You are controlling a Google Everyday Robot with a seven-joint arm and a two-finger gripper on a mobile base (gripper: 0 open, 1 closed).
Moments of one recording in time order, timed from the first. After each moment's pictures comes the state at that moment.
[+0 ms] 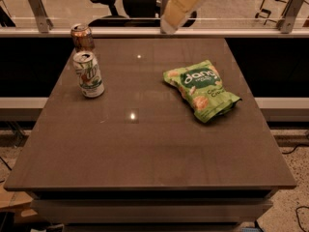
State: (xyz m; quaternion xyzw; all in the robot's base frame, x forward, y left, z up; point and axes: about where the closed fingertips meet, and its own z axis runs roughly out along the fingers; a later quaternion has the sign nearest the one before) arm 0.525 -0.102 1.091 -0.36 0.89 -0.08 0.26
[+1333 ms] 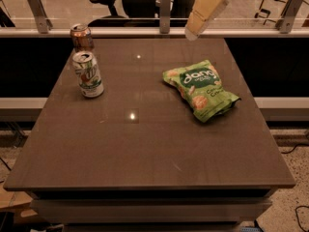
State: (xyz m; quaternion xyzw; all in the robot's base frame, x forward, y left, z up) arm 0.573 -0.153 1.045 -0.32 0.93 -0.09 0.19
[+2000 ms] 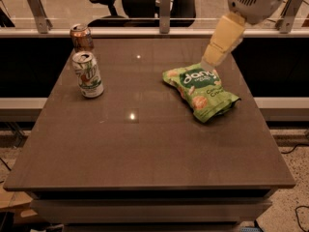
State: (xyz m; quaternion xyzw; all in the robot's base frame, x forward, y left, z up) arm 0.536 -0.177 0.990 -0.36 0.92 -0.03 0.12
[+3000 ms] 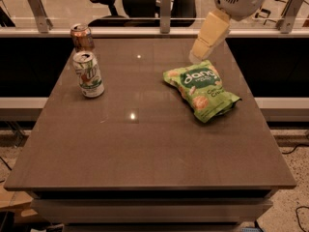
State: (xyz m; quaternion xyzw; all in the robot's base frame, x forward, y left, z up) arm 0.566 -0.165 0.987 -0.36 0.92 -0.04 0.14
